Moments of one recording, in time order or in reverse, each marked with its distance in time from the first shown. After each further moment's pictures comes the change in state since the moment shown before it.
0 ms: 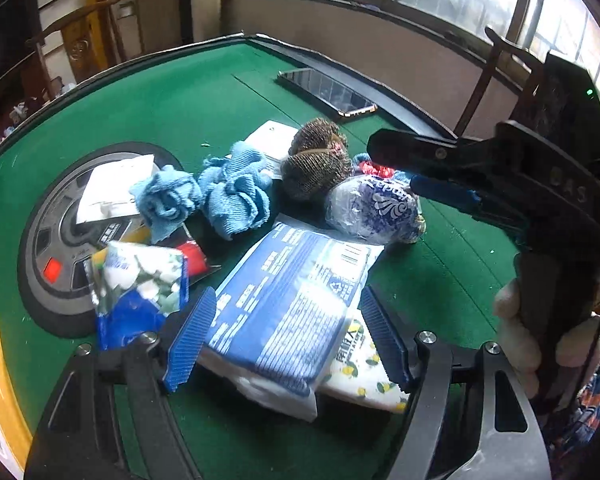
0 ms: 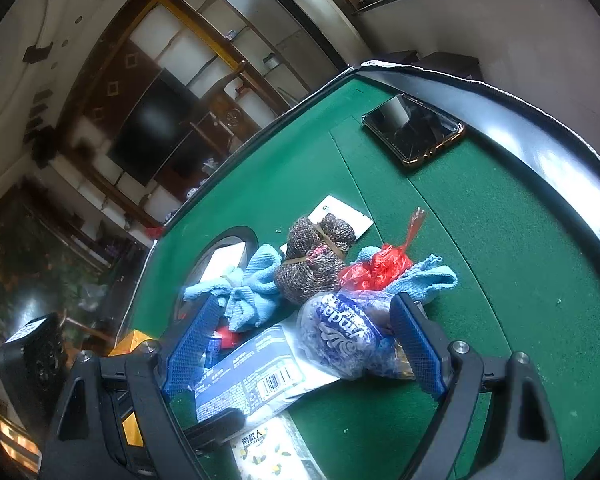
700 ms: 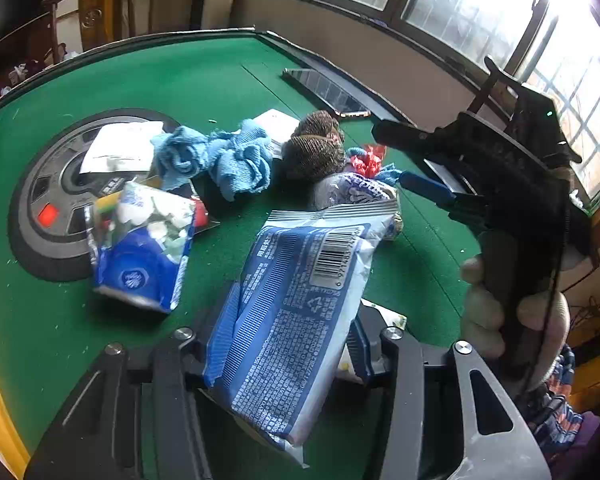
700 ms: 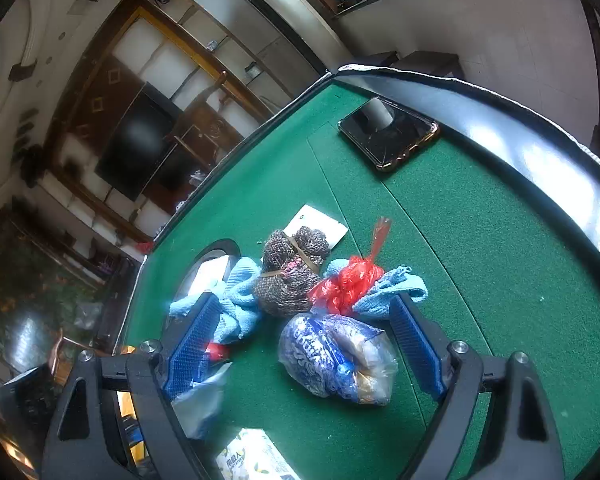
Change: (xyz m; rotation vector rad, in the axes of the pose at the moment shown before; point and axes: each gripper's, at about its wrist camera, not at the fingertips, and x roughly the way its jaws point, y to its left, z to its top) left arm -0.050 0.023 -0.043 -0.159 -0.055 -0.113; right arm -0.003 -0.015 0.005 0.054 -0.024 -0.032
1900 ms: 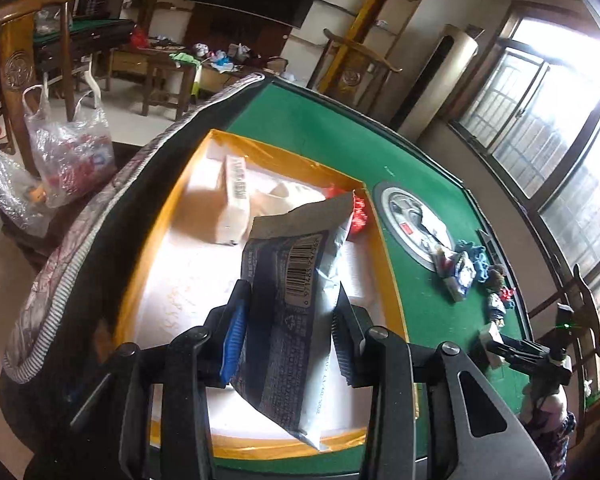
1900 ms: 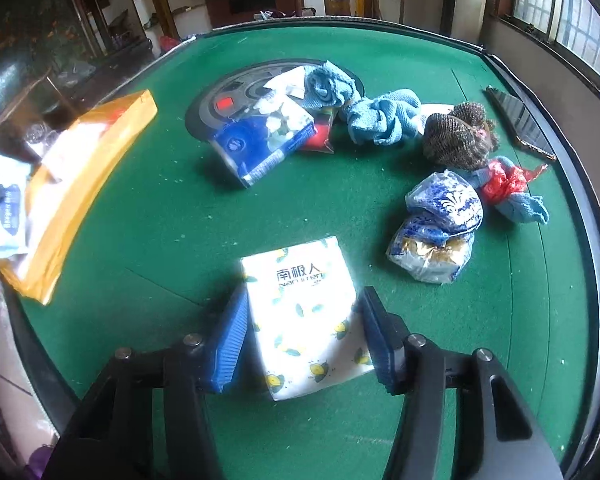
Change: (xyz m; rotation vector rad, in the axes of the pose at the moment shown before) left arm -0.216 0.234 -0.177 -0.611 -0.339 0.328; right arm -0.005 0.112 -0.128 -0.688 0.395 -0.178
